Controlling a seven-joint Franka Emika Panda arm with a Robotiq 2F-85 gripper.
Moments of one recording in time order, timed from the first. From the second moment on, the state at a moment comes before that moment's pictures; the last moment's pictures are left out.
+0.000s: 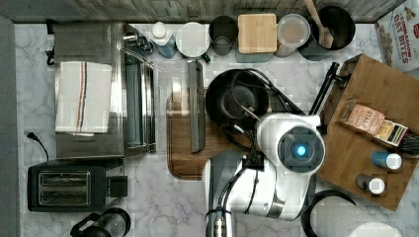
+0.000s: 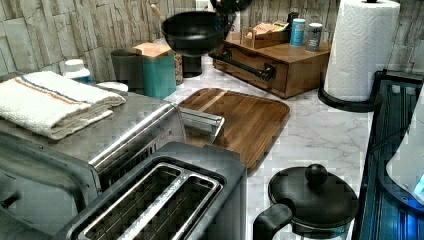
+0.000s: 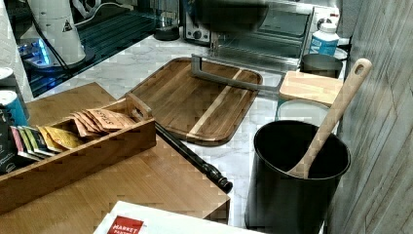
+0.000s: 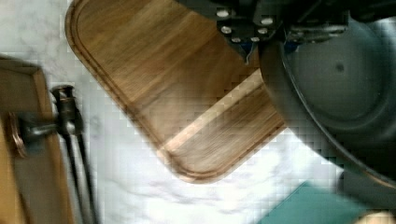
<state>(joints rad) -0.08 -0.14 -0.08 -2.22 0.06 0.64 -0.35</state>
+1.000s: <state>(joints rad) 0.00 -0.06 -0.08 -1.92 0.08 0.44 -0.67</state>
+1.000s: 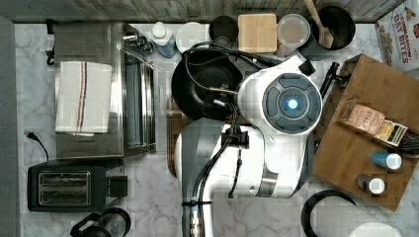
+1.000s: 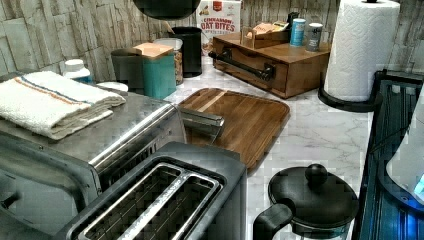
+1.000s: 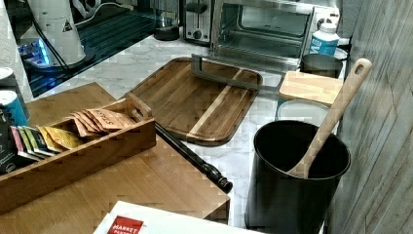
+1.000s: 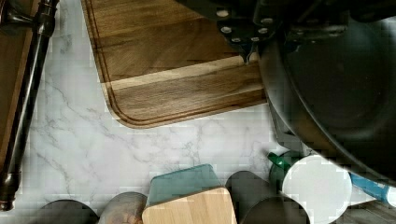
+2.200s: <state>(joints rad) -0.01 -0.05 -0.09 -1.93 0.06 0.42 -0.67</state>
